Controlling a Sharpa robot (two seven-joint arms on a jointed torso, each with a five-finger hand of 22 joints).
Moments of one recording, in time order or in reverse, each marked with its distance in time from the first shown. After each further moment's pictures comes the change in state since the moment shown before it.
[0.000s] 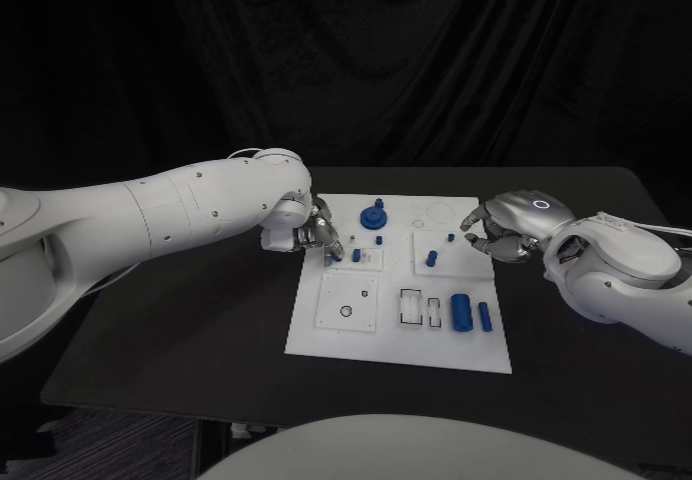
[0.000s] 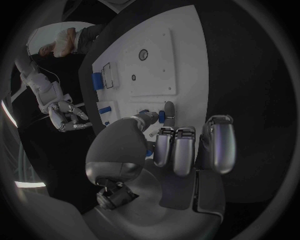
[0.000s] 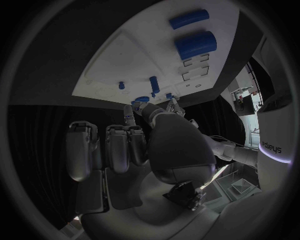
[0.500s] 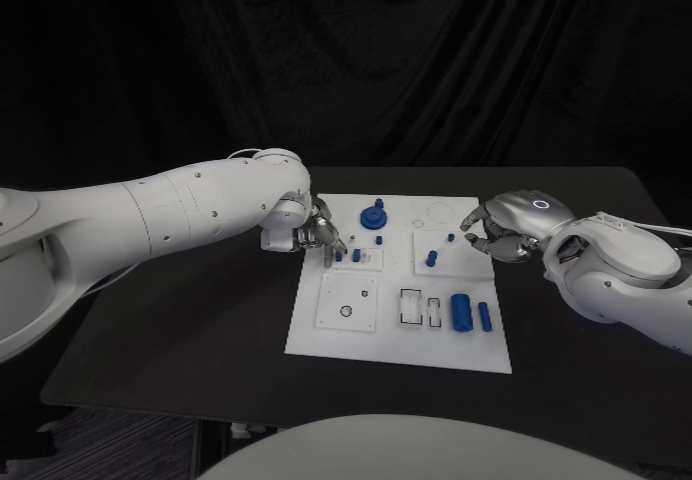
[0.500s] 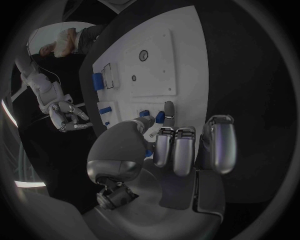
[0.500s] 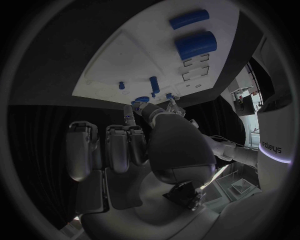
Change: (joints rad) left arm -0.001 -0.003 0.001 0.001 0.001 0.003 0.003; left_hand -0.084 0.008 -0.092 0.067 -0.061 0.004 0.007 -0.051 -0.059 -0.002 0.009 -0.003 0.000 -0.003 0.011 0.000 0.000 0.000 0.005 0.012 -0.009 0.000; right arm 0.000 0.001 0.000 -0.001 0.000 0.001 0.000; right_hand 0.000 0.000 0.000 0.000 0.000 0.000 0.000 0.000 0.000 0.000 0.000 0.000 0.000 0.000 0.000 0.000 0.000 0.000 0.000 0.000 0.000 0.000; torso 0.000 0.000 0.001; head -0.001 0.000
